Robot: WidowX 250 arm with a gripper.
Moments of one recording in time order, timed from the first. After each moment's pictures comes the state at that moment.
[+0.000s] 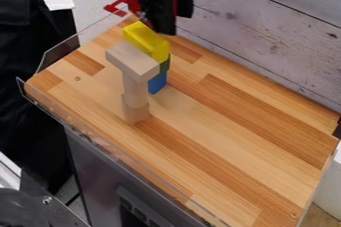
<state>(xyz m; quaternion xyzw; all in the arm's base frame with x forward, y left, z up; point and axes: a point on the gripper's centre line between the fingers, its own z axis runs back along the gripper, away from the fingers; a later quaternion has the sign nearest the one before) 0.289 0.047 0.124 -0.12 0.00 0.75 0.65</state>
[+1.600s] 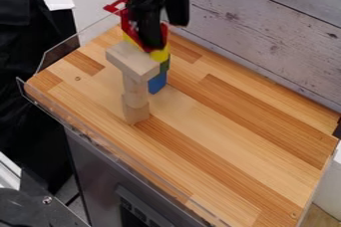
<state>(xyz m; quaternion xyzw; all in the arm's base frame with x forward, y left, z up) 0.293 0.049 0.113 -0.11 0.02 0.74 0.67</state>
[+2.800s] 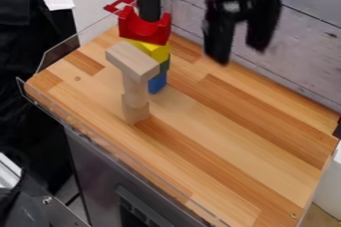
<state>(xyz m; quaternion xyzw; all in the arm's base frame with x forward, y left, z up) 0.272 -0.071 0.127 0.00 0.05 0.57 0.82</state>
